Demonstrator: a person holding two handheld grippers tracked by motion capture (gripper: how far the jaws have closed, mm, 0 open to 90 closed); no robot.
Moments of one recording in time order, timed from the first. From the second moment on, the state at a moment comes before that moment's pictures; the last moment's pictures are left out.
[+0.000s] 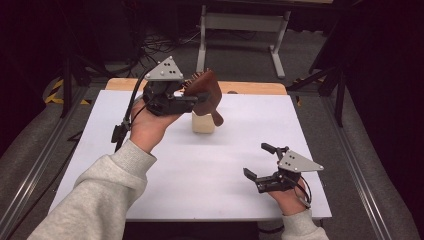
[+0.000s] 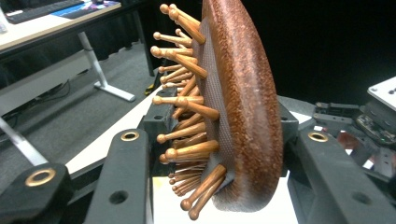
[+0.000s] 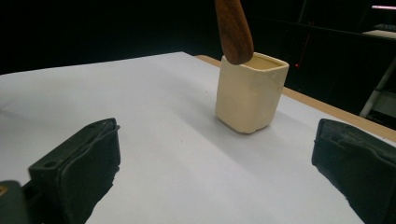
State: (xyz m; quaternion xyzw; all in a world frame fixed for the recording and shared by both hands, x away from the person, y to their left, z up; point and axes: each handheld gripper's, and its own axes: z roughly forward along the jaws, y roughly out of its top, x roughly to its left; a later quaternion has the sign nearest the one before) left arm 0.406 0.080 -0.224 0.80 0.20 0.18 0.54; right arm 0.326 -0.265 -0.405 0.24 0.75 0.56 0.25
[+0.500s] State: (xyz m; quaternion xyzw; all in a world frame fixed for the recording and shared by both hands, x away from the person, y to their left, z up) left arm 0.423 0.079 -0.216 0.79 0.23 0.21 0.53; right arm 0.328 -0.265 -0.406 0.24 0.75 0.57 0.24
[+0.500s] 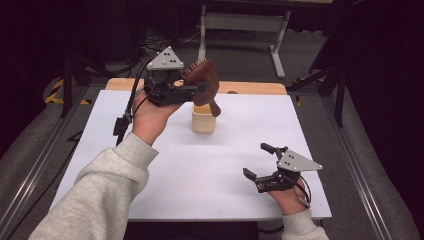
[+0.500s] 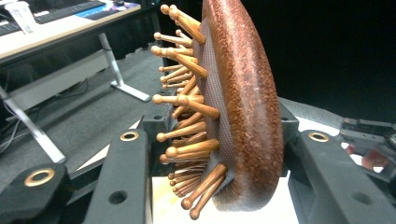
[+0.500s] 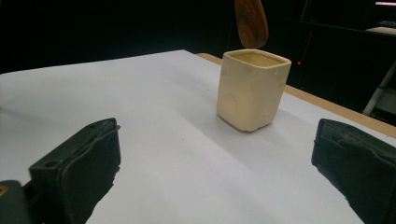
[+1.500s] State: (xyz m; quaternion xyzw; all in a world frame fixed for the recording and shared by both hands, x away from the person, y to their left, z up) left arm 0.447 0.074 -0.225 0.77 0.28 0.25 0.52; right arm 0.327 -0.265 -0.406 0.24 0.75 0.57 0.24
